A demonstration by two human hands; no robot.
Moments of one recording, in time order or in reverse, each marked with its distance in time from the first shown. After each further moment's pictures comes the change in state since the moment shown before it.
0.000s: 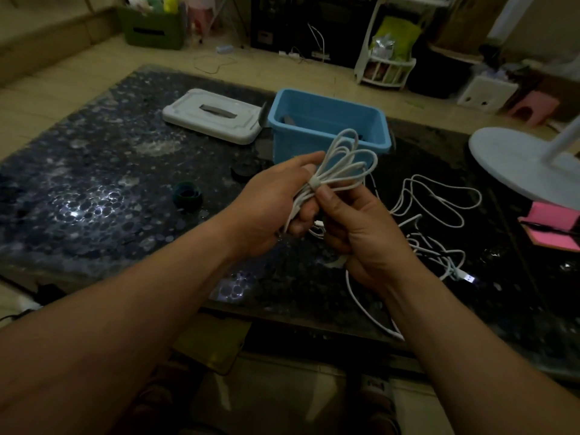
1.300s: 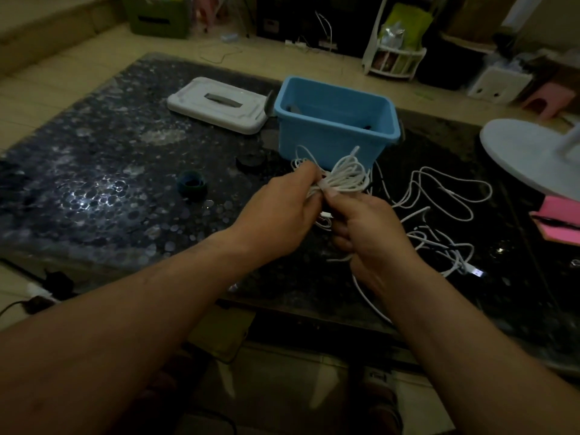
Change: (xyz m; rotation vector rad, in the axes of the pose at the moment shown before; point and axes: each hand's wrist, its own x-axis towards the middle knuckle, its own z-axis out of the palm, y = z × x) left_hand -0.009 -0.023 -0.008 1.137 0.185 0.338; right_hand 0.011 0.020 -0.003 -0.073 0.237 0.221
